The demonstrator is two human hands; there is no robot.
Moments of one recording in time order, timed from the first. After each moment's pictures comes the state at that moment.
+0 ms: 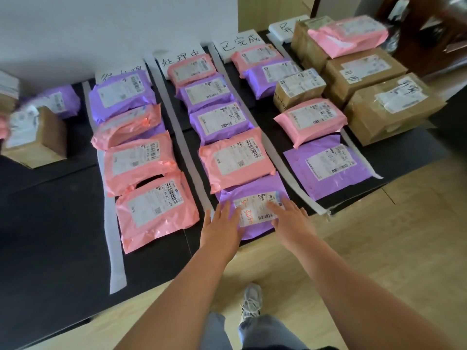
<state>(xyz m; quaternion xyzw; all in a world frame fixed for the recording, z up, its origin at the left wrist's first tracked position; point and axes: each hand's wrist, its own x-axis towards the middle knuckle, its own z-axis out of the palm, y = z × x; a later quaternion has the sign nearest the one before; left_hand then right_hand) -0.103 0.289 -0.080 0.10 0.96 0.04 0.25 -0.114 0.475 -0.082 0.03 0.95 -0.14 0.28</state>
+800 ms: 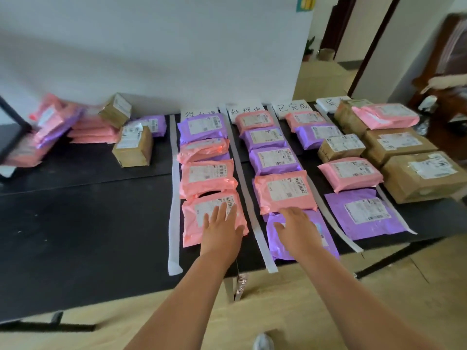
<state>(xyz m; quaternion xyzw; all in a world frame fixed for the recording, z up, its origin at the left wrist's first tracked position) -0.057 0.190 0.011 -0.07 0.98 0.17 0.12 -0.097 0.370 0.013 -0.04 0.98 -0.15 0.11</state>
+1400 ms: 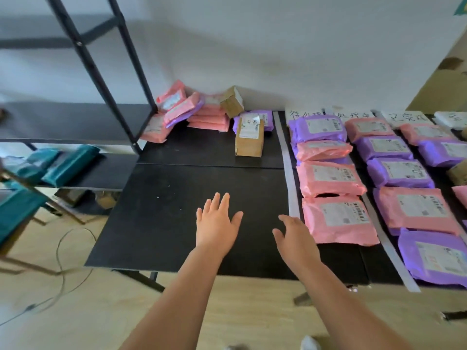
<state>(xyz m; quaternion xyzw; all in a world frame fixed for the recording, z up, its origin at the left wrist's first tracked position) 0.064 -0.140 0.036 -0.25 0.94 0.22 0.06 0.016 0.039 0.016 -0.11 0.95 -0.25 0.13</state>
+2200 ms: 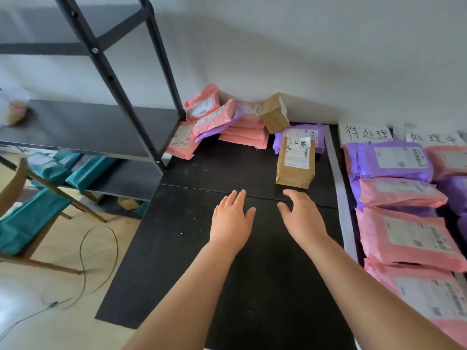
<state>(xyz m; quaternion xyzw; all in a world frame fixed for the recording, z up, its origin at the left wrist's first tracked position) -0.064 -0.280 0.033 -0.27 0.92 0.27 0.04 -0.156 -0.143 0.029 -0.16 0.94 -0.29 0.12</state>
